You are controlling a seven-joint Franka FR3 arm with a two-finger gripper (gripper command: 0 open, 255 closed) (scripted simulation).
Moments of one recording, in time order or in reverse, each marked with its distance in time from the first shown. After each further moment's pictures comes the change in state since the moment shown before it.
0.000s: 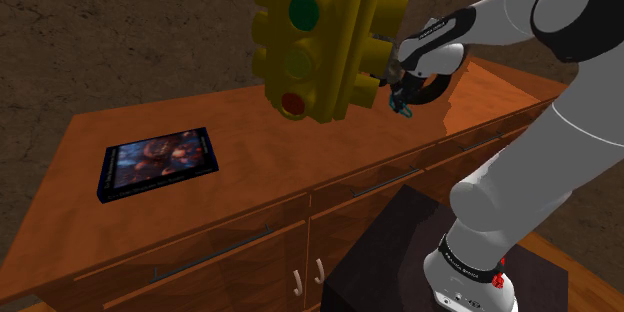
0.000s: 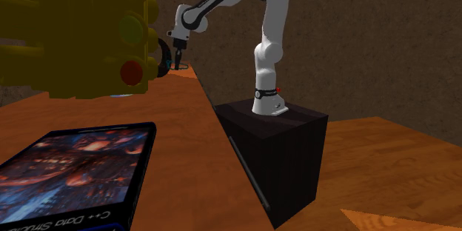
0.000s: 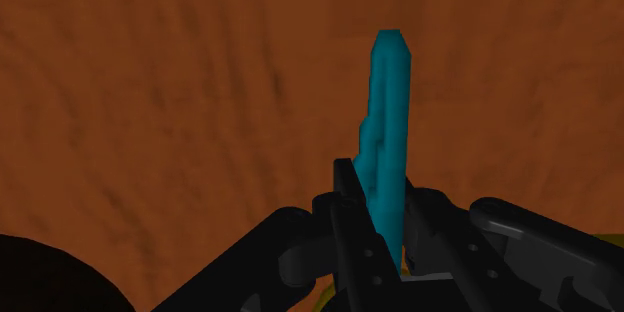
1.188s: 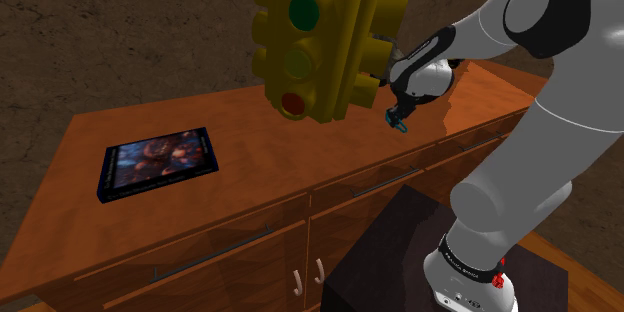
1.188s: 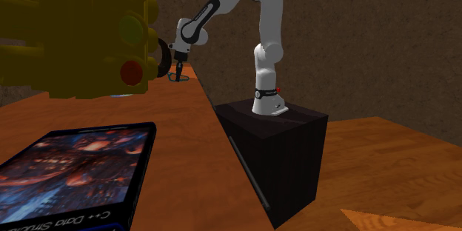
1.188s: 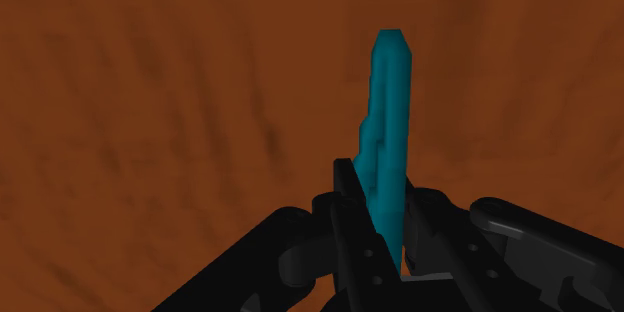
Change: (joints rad) arm 0.017 0.122 -0.011 -0.070 0.084 0.185 -0.072
